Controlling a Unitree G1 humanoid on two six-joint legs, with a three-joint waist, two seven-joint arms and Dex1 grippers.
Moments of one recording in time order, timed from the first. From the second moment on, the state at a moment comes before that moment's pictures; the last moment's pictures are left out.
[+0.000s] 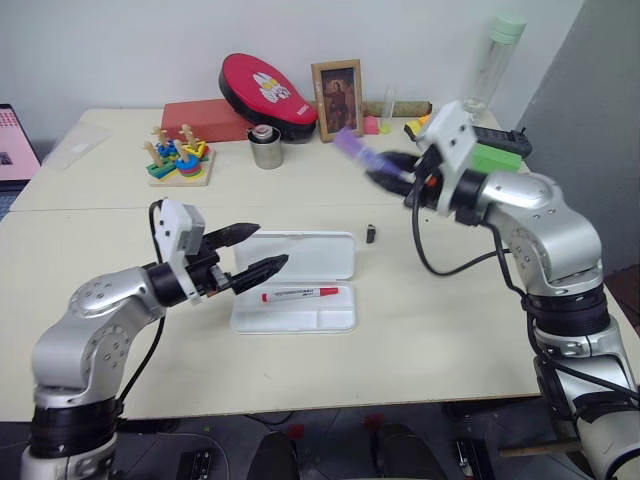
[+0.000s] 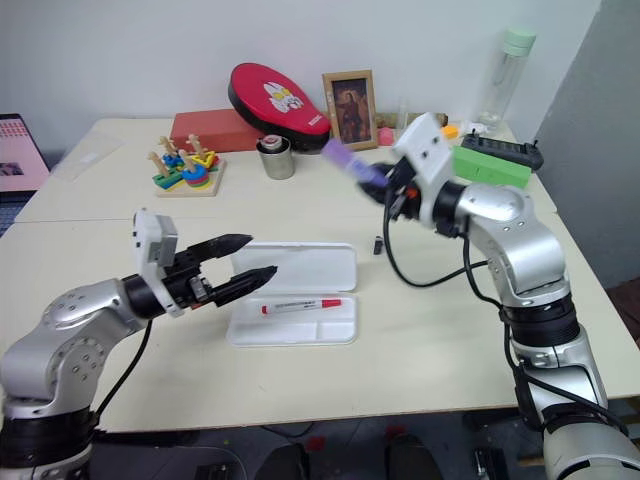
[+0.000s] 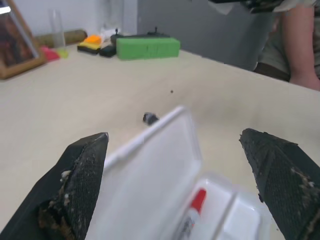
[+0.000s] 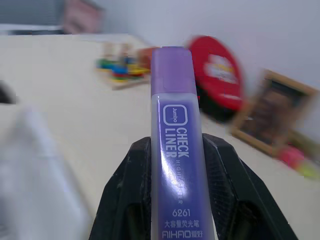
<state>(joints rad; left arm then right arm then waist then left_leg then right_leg) -0.16 0.69 0.32 -0.39 -0.67 0.65 -0.88 -0.84 -0.49 0.19 -0.18 0.31 0.69 0.78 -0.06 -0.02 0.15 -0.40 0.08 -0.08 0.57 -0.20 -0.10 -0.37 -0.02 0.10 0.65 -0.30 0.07</state>
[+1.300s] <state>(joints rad) 0.31 0.72 0.59 -0.55 -0.70 0.59 -0.81 -0.77 -0.19 0.69 0.10 -0.03 0.58 0.85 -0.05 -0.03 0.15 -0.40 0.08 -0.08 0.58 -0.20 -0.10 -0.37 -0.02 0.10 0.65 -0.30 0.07</state>
